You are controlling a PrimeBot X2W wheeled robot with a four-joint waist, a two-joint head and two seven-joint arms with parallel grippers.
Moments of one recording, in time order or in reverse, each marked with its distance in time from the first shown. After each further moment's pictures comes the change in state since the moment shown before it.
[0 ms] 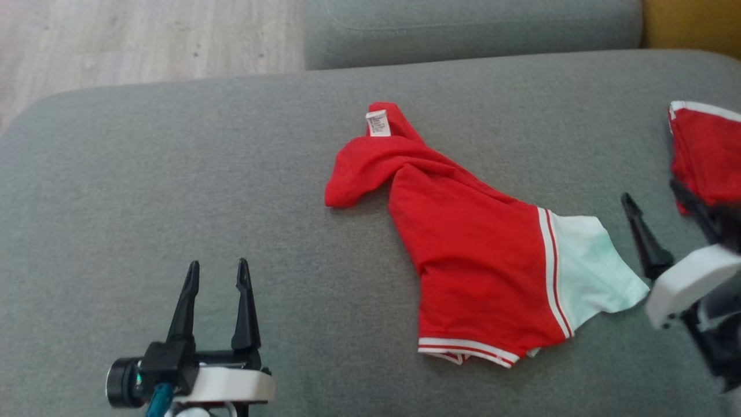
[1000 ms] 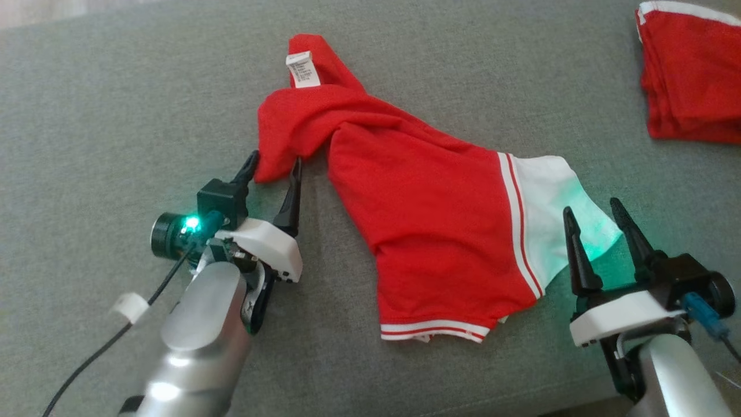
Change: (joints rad) left arm -0.596 -0.004 -0.195 0.573 -0.097 -0.118 0.112; right arm -0.031 0.273 0.008 0.289 -0.159 0.000 -0.524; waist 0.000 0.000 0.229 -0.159
